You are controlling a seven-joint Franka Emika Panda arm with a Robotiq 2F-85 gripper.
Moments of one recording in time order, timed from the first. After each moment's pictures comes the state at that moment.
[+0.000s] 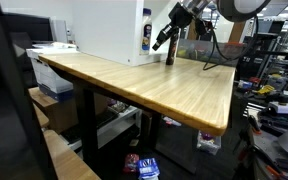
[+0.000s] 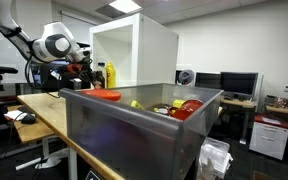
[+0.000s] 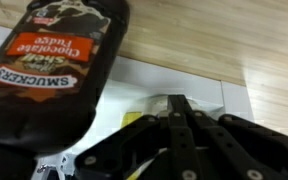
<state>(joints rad) -0.12 -0.19 0.28 -2.51 -0.27 2.96 0.22</state>
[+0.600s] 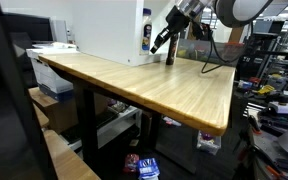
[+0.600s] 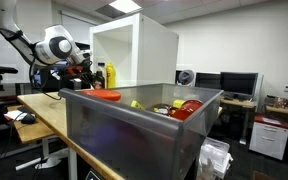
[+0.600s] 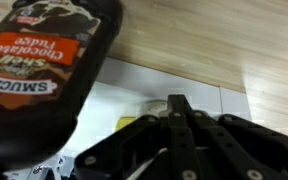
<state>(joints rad) -0.17 -0.15 0.33 -2.49 -0.39 2.96 0.32</state>
